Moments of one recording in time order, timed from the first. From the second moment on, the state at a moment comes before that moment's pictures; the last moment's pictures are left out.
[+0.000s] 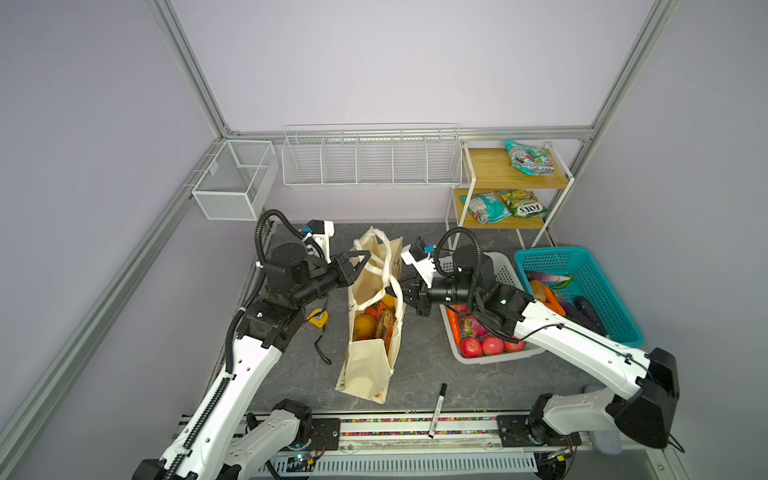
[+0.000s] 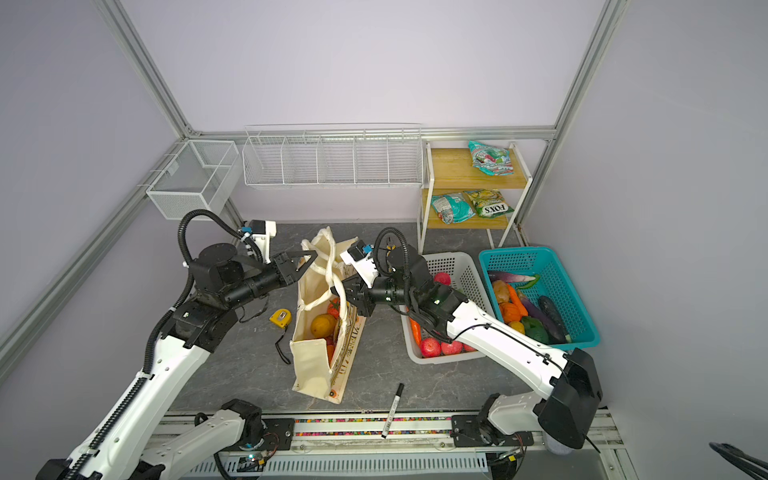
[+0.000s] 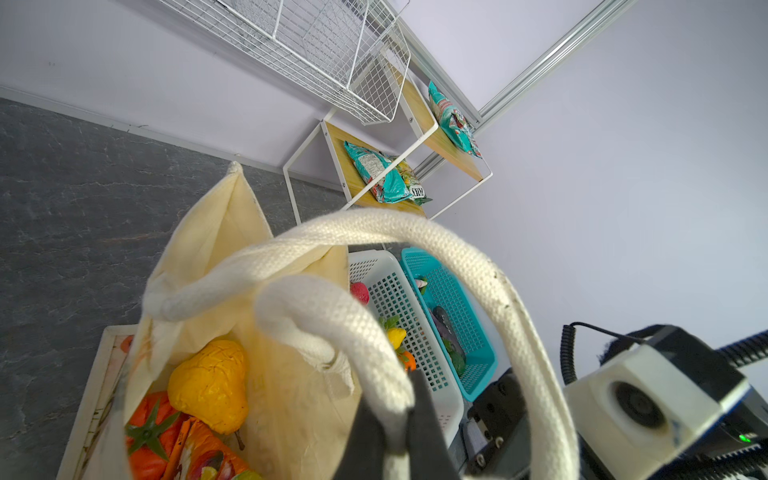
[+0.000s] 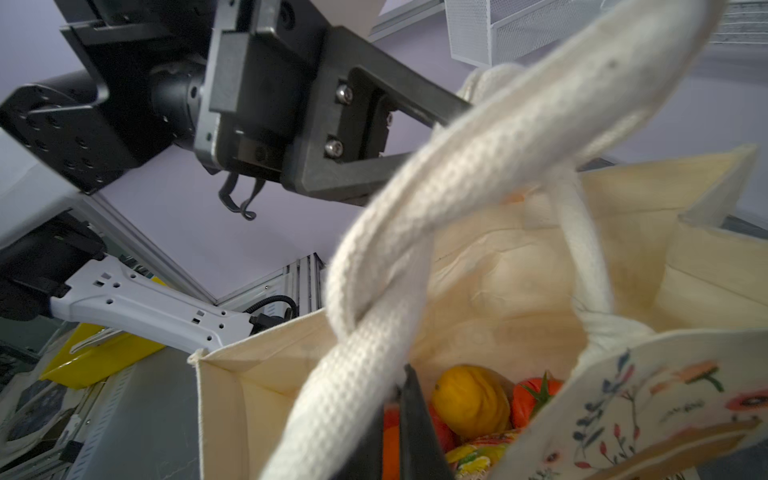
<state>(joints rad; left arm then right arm) -0.39 0.97 1.09 -0.32 0.45 -0.71 0.85 1.33 1.18 -0.11 -0.50 0.18</state>
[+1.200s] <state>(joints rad) -0.05 0.87 0.92 -0.34 0.71 -0.76 0.74 1.17 0.97 -0.08 -0.30 0.10</state>
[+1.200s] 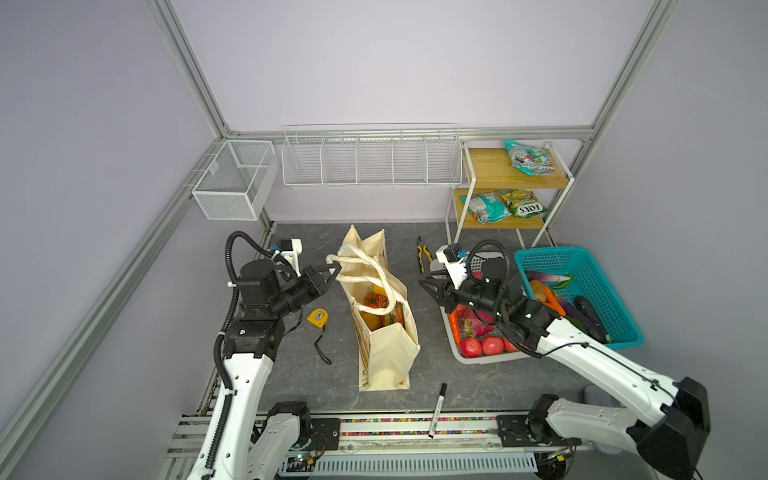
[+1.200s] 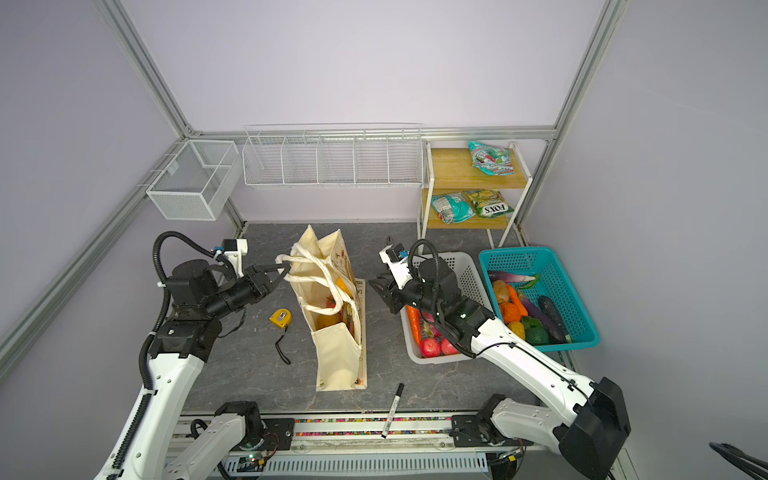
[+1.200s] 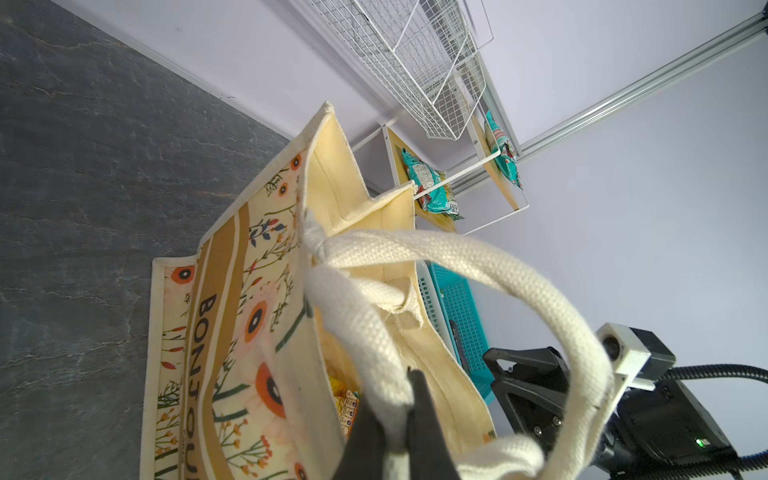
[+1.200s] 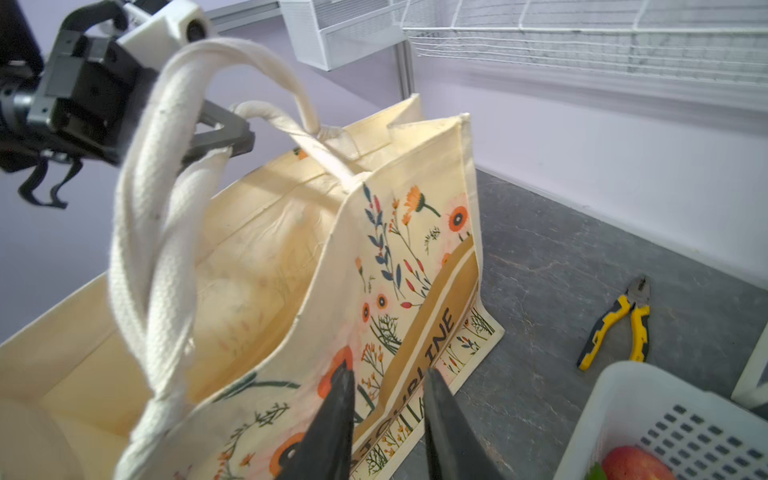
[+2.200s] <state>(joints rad) -0.39 1.16 1.13 -0.25 0.60 -0.76 0.73 1.29 1.10 -0.16 -0.66 0.00</state>
